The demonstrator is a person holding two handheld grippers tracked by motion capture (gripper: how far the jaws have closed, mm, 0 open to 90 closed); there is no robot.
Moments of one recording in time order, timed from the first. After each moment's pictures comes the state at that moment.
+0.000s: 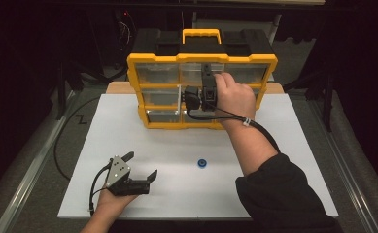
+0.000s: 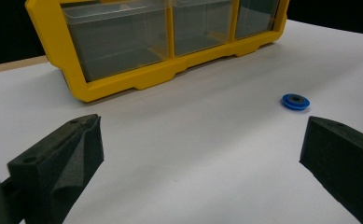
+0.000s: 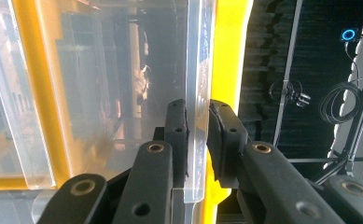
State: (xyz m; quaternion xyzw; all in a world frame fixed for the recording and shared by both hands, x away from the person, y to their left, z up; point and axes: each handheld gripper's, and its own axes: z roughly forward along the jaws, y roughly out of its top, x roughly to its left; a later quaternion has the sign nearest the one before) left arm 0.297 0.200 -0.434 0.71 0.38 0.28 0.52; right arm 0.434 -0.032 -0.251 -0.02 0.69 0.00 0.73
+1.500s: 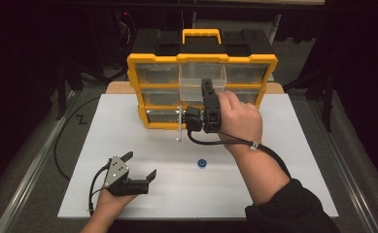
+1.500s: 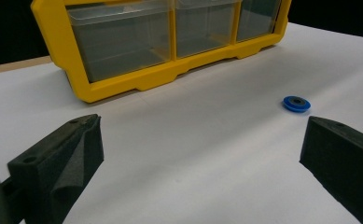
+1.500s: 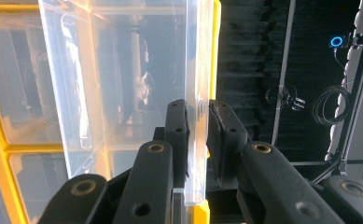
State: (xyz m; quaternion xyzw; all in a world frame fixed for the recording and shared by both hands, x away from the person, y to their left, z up) left arm 0.297 0.201 -0.434 0.71 0.38 0.28 0.52; right arm 0.372 -0.039 -0.252 -0.03 0.68 0.02 0.73
